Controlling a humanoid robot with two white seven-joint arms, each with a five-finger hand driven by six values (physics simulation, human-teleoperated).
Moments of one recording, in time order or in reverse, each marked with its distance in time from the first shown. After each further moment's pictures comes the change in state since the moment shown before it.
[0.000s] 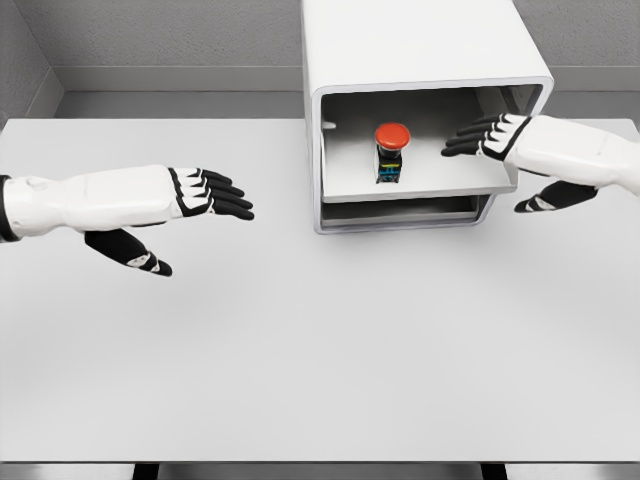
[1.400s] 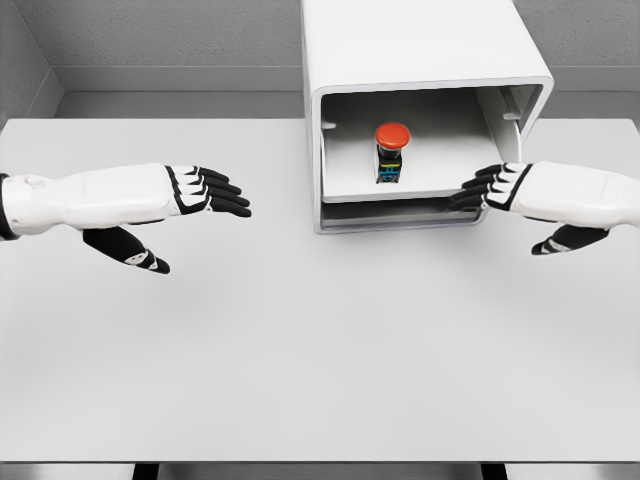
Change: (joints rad) left arm 0.000 0.000 0.003 0.011 -0.008 0.000 0.000; right arm 0.055 -0.081 0.011 -0.085 0.003 0.000 0.090
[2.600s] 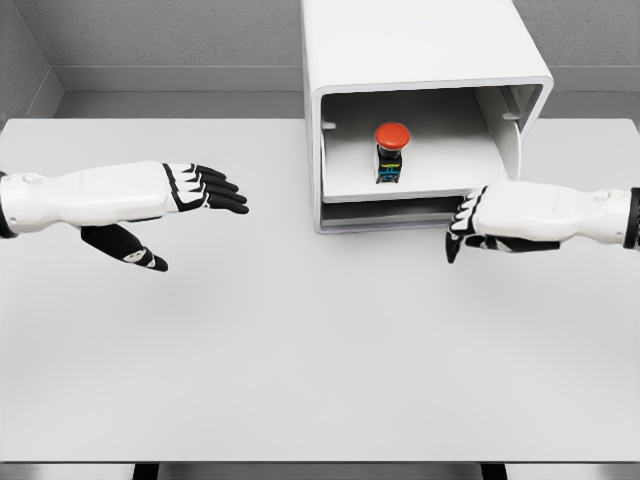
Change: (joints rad) left arm 0.000 0.000 0.002 0.011 0.001 0.000 0.000; right arm -0.005 0.120 0.016 0.006 0.004 0.000 0.090
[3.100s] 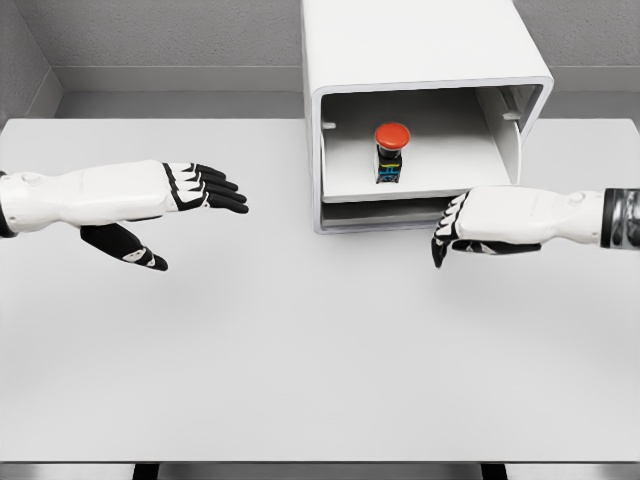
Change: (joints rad) left arm -0.002 0.000 0.001 0.000 0.000 0.000 0.000; right arm -0.017 0.059 0.001 0.027 0.054 0.000 0.036
